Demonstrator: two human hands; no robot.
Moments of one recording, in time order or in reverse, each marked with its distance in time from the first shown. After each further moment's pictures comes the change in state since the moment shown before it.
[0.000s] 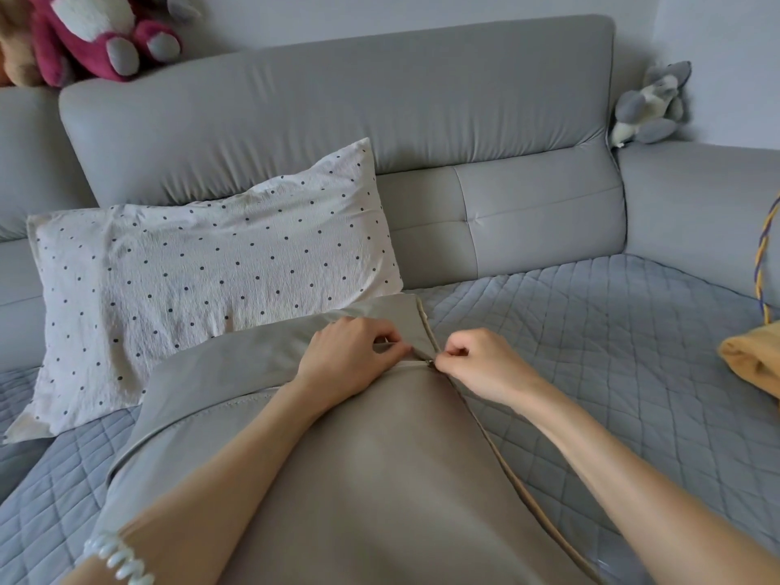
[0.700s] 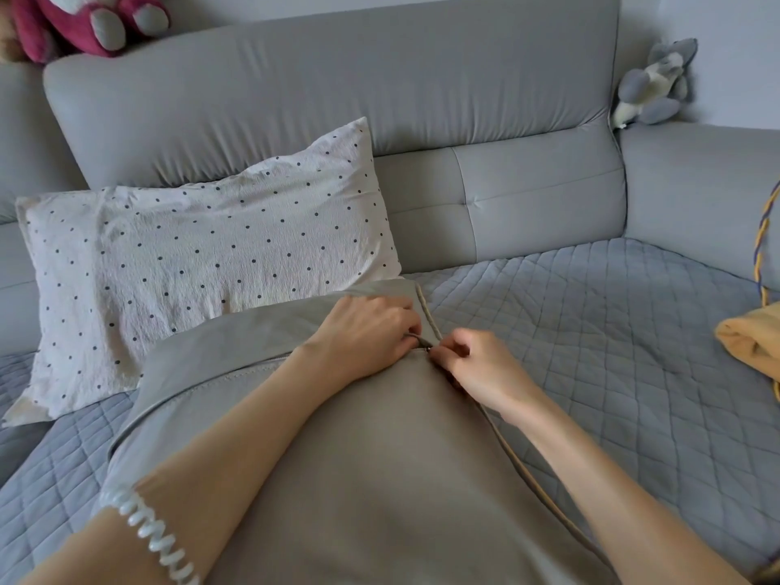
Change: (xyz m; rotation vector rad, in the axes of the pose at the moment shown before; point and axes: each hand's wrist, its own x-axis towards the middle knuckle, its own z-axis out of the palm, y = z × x) left_hand 0.010 0.011 0.000 0.411 -0.013 0.455; right_hand -0.013 0.009 0.018 0.168 0.030 0.070
